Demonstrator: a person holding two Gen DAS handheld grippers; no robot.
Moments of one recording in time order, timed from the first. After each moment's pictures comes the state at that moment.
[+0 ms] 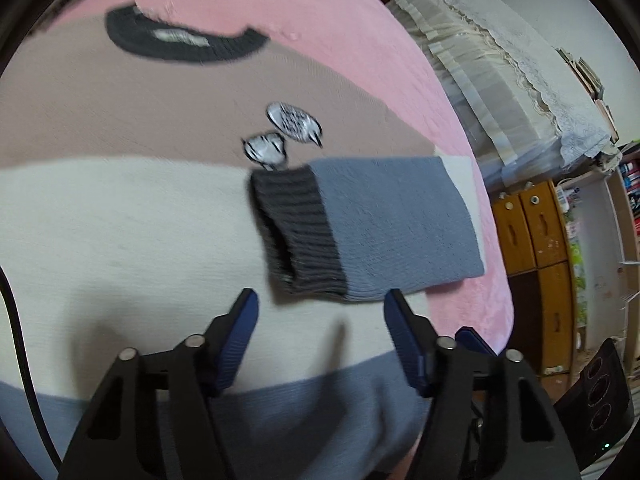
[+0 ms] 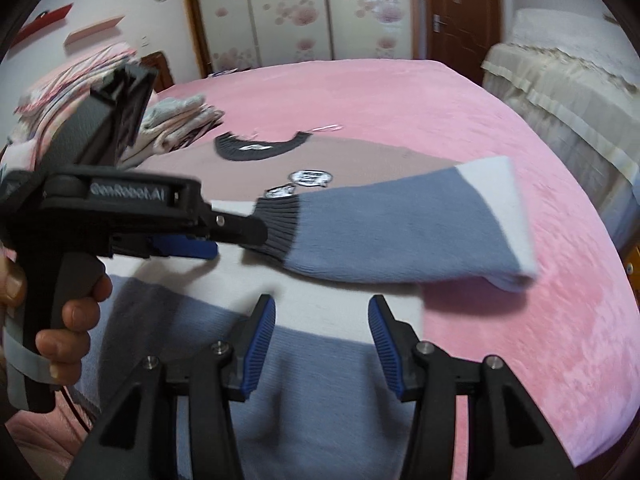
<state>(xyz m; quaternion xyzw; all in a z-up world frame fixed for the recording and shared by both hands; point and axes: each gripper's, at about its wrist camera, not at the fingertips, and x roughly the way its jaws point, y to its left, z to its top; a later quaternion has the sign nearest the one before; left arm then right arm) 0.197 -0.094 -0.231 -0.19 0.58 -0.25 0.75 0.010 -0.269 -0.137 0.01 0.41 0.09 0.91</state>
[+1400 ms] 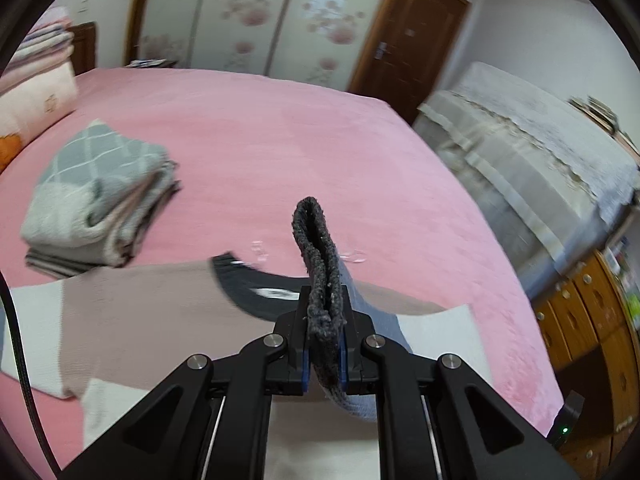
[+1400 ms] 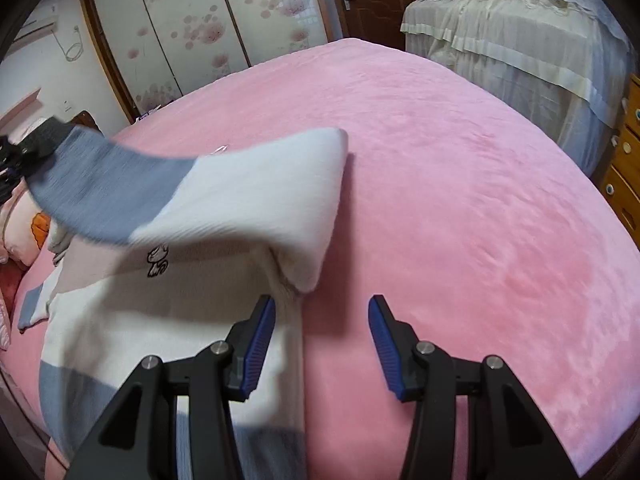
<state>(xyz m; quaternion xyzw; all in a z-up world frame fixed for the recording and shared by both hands) 0.258 -0.026 -0.085 -0.11 0.39 -0.11 0.91 0.083 -0.336 -0.170 0.10 0.42 -0.01 0.90</state>
